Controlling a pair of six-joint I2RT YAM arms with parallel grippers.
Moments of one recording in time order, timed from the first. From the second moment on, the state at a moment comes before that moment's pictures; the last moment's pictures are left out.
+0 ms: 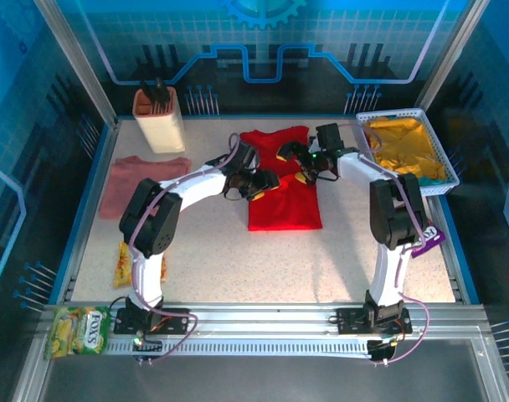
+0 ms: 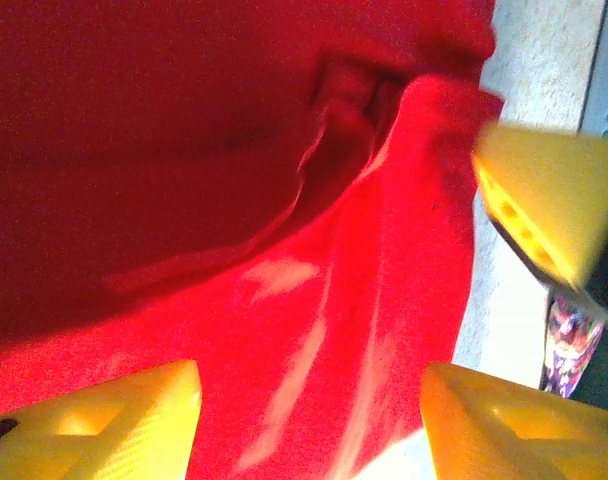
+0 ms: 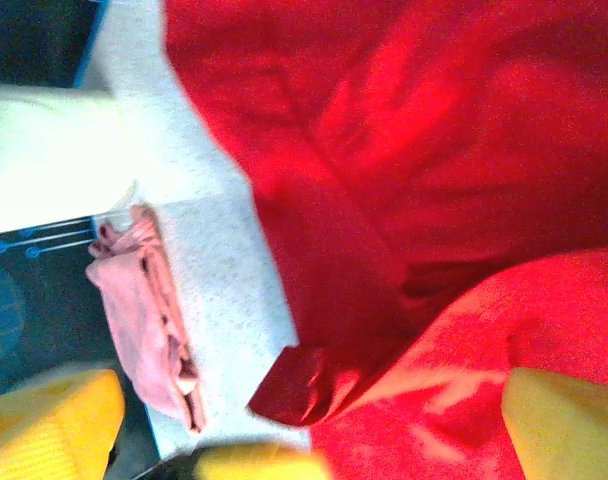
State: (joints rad) left arm -0.49 2.03 1.45 -0.34 0.39 -0.90; right arm 0.24 1.95 1.40 -0.31 -0.54 0.88
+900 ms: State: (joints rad) left arm -0.52 1.83 1.18 -0.46 0.36 -0.82; right arm 0.18 1.46 0.91 -0.63 -0.34 0.53
